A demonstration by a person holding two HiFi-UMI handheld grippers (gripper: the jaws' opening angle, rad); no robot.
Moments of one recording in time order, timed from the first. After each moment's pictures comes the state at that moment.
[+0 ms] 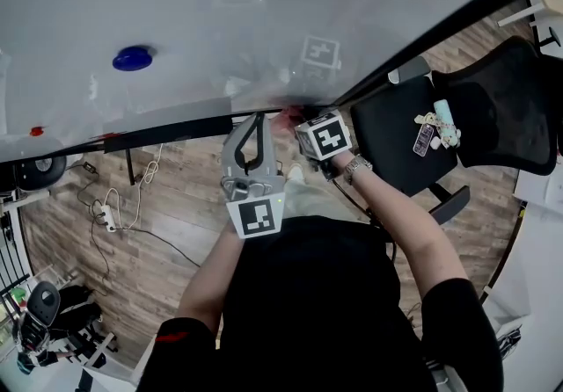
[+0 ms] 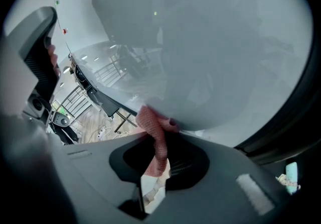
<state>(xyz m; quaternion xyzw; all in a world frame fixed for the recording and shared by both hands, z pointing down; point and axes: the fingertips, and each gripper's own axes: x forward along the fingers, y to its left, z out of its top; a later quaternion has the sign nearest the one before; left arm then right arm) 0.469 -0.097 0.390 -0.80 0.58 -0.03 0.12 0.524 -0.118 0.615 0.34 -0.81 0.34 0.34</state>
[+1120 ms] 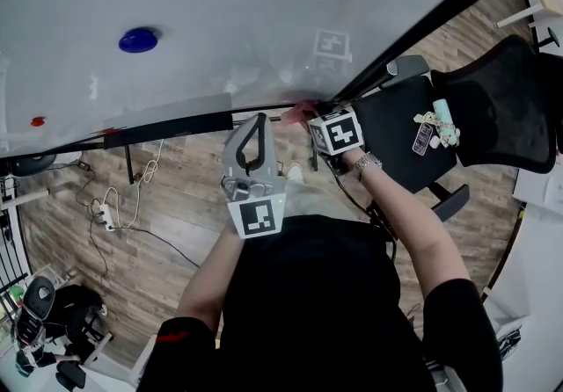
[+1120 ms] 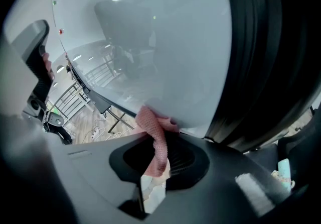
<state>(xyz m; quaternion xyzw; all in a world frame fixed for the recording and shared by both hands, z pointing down) 0.474 -0.083 0.389 -0.81 0.58 -0.03 0.12 0.562 -0.120 0.617 0.38 -0.79 0.33 0.34</state>
